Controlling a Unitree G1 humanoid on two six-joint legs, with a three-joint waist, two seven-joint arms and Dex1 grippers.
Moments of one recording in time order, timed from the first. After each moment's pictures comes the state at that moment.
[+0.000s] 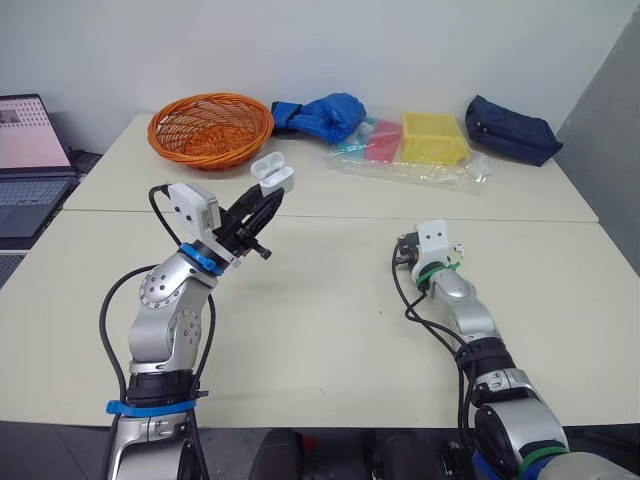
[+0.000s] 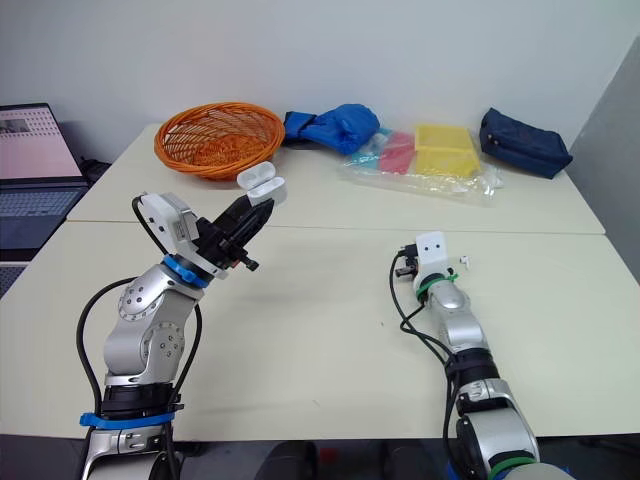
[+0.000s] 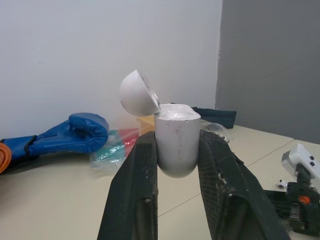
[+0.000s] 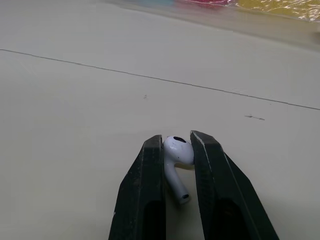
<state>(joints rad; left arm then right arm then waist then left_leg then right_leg) -0.40 0.35 0.18 -0.07 -0.48 0.12 -0.69 -0.54 -0.22 0.03 0.45 0.09 0.18 0.36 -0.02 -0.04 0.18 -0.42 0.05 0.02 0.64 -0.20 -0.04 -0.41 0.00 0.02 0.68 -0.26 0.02</state>
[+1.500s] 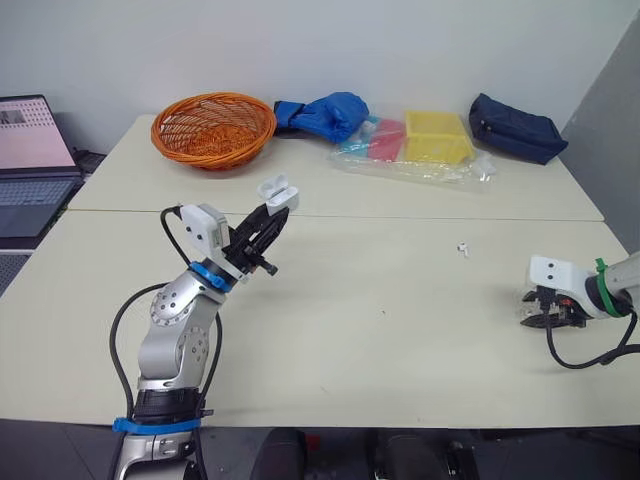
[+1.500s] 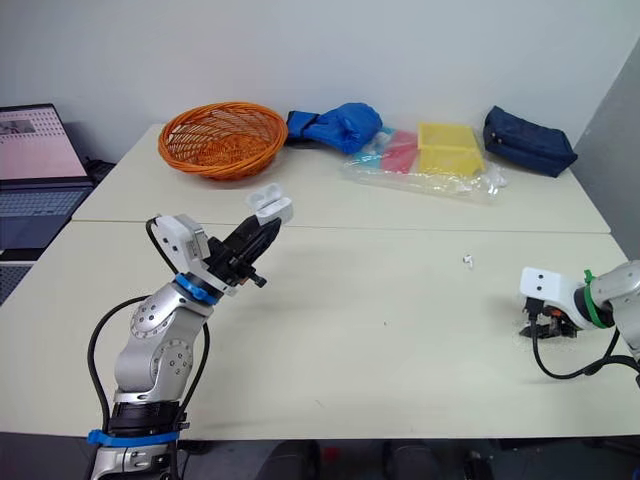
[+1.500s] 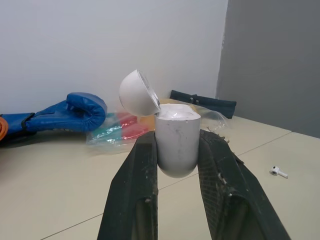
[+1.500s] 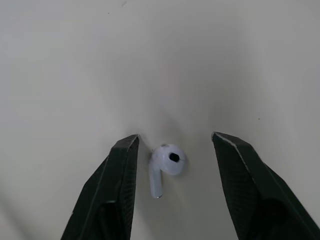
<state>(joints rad) -0.32 0.32 0.16 -0.09 -0.47 0.10 -0.66 -0.45 -1.10 0.21 0.35 -0.10 0.21 1.32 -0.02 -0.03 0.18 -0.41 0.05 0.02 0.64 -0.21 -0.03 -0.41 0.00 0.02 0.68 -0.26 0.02</state>
